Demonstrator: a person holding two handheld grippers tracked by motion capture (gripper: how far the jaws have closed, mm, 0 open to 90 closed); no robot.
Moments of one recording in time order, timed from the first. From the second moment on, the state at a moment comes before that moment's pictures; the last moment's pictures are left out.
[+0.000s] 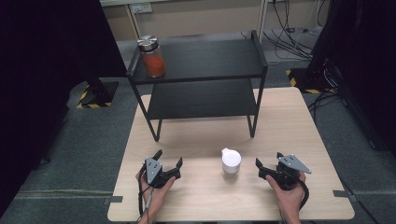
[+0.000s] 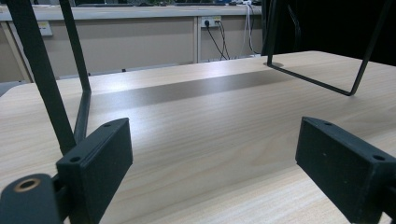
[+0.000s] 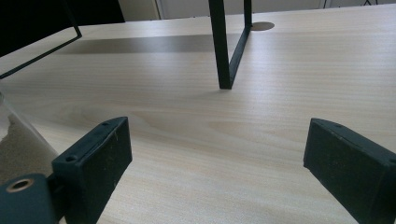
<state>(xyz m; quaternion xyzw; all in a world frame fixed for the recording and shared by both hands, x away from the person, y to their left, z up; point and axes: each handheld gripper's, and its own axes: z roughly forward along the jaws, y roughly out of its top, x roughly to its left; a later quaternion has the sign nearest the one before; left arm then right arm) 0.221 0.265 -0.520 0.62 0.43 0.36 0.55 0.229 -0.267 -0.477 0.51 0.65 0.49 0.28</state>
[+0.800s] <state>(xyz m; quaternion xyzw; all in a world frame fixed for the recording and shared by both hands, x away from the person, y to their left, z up) 0.220 0.264 -0.520 0.62 0.43 0.36 0.55 0.221 -0.267 -0.476 0.49 0.65 0.50 0.28</state>
